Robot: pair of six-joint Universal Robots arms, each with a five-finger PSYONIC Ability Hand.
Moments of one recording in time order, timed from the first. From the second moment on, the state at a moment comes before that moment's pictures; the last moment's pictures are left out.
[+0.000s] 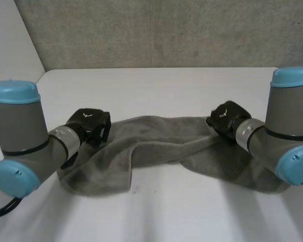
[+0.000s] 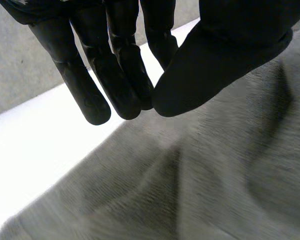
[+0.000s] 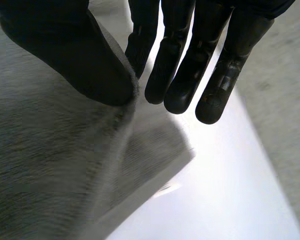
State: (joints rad) left arm 4.34 -2.04 -1.47 3.10 -1.42 3.35; right arm 1.95 -1.03 1.30 0.19 1.45 2.31; left_hand 1.21 1.22 1.22 1.22 1.04; right_hand 0.97 1.18 1.19 1.19 0.99
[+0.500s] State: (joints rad) left arm 4.29 -2.04 -1.09 3.11 -1.51 3.42; right arm 2.08 -1.08 1.19 -0.20 1.52 2.37; left_hand 0.37 0.37 0.37 0.36 0.19; right_hand 0.97 1.18 1.19 1.19 0.99
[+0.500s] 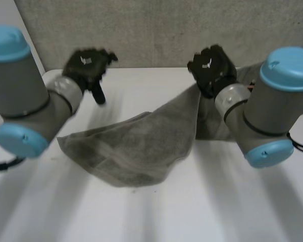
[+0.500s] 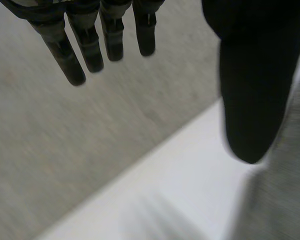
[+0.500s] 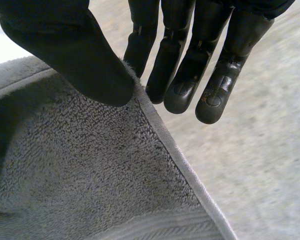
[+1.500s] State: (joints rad) left arm 3.88 -2.40 -1.18 3.22 -1.79 2.97; right arm 2.08 -1.09 1.44 -0.21 1.55 2.38; left_hand 0.81 0.81 0.80 0.80 0.62; right_hand 0.97 1.18 1.19 1.20 1.00
